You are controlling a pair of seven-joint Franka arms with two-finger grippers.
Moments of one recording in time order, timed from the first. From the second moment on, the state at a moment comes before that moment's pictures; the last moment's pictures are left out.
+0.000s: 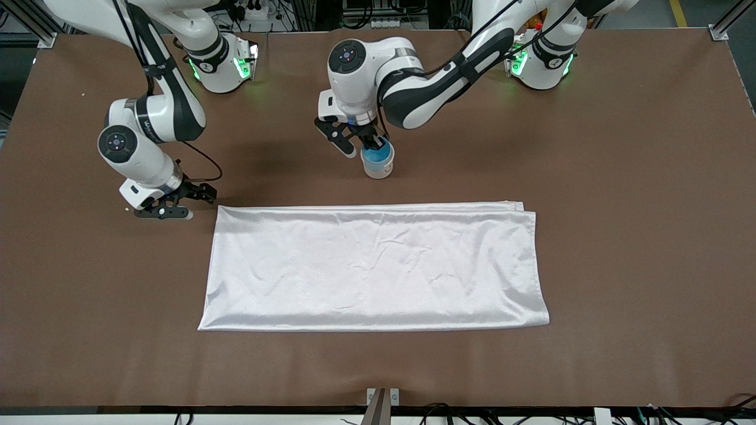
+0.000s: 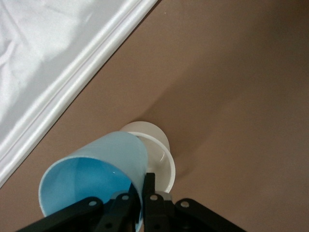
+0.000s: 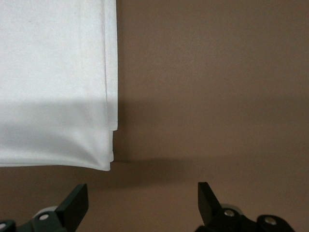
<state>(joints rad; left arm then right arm) -0.43 0.64 -0.74 -1.63 0.43 2.03 -0.48 0.09 0.15 -0.03 -2.42 -0.12 2.51 0.15</state>
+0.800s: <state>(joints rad) -0.45 0.65 -0.75 -1.68 0.48 2.03 -0.51 0.09 -0.02 -0.03 -2.51 -0.12 2.48 0.15</state>
